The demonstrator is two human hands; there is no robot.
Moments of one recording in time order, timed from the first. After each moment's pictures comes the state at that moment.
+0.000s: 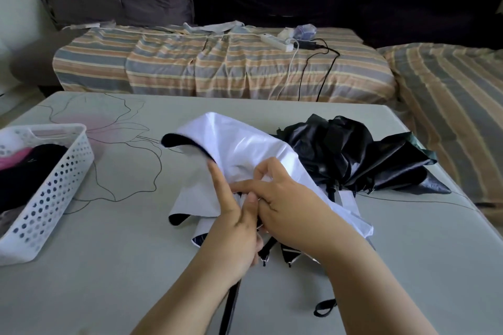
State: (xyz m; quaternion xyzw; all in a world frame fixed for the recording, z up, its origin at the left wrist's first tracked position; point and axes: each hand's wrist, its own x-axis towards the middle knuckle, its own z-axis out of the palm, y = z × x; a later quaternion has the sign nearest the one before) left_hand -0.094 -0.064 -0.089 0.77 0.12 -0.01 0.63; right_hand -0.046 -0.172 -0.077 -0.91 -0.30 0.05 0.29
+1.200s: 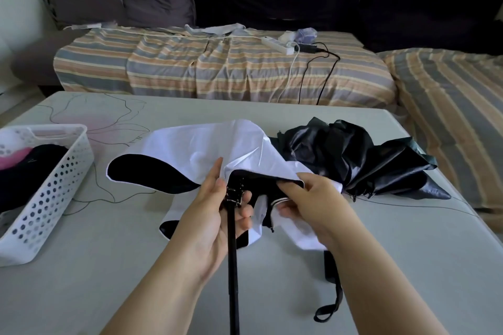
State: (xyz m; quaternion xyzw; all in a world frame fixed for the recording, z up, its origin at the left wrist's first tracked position) left_hand -0.073 -0.039 -0.091 0.45 0.14 -0.03 0.88; right_hand -0.024 -0.190 -0.089 -0.77 0.07 0.14 0.62
